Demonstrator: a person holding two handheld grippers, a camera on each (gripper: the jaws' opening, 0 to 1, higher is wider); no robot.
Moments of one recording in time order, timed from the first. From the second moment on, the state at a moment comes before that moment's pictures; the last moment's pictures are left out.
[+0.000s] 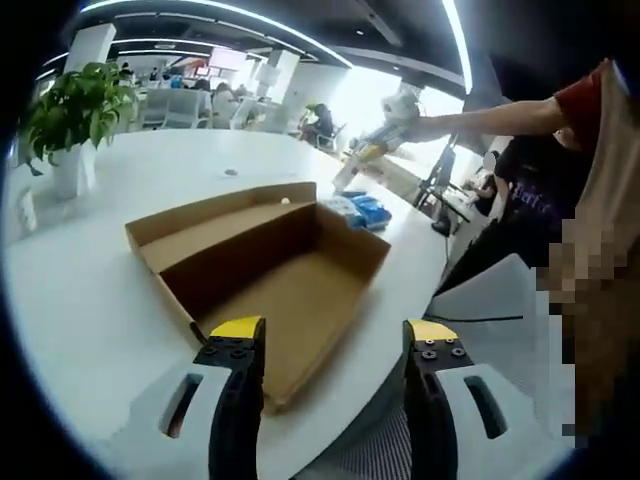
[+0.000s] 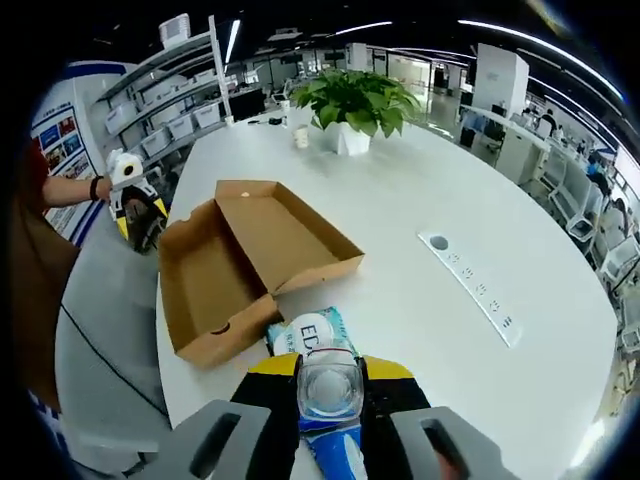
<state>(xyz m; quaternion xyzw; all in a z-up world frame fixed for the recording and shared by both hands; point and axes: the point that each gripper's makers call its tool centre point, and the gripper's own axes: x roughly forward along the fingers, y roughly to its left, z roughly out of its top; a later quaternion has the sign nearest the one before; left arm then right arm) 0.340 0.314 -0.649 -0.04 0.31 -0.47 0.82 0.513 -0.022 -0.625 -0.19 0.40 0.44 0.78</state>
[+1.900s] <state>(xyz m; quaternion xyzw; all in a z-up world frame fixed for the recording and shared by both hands) 0.347 0.329 -0.654 -0.06 0.33 -0.42 0.84 0.554 -0.066 -0.719 -0.36 0.46 0.47 0.66</state>
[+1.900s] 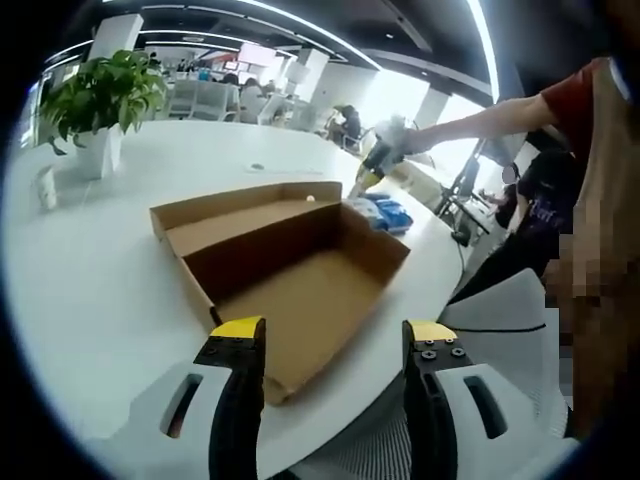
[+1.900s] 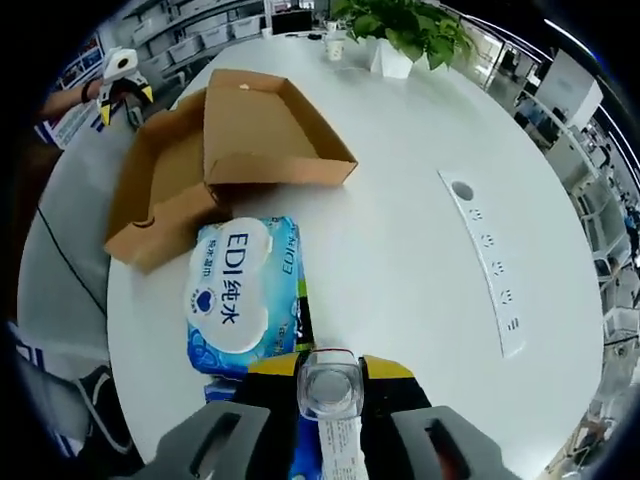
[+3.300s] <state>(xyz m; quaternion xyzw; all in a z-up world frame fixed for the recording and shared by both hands) 0.343 0.321 -0.650 -0.06 0.33 -0.43 0.84 0.555 -0.075 -0.715 -0.37 0.46 0.46 0.66</state>
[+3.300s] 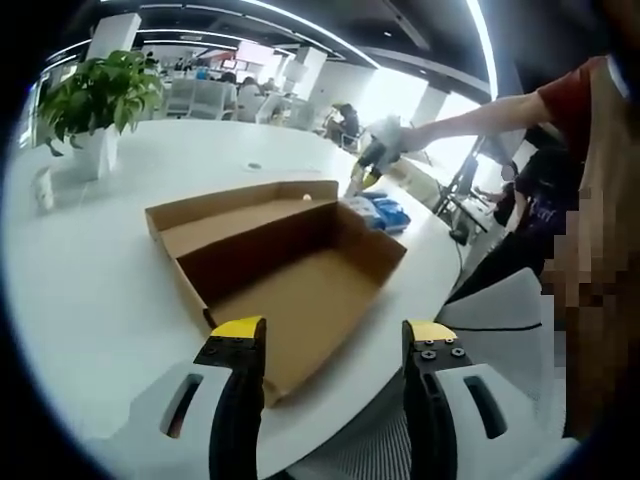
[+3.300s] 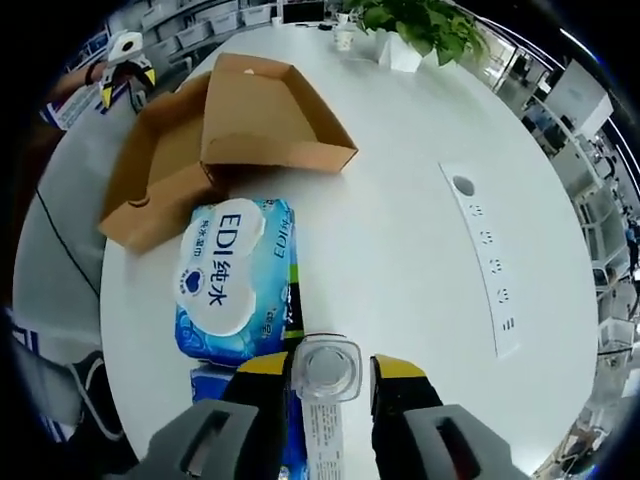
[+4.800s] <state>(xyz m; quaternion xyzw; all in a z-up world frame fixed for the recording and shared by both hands) 0.385 0.357 -0.656 -0.09 0.30 -0.32 0.89 0.482 -0.048 -0.608 -0.12 0.31 0.24 0.91</state>
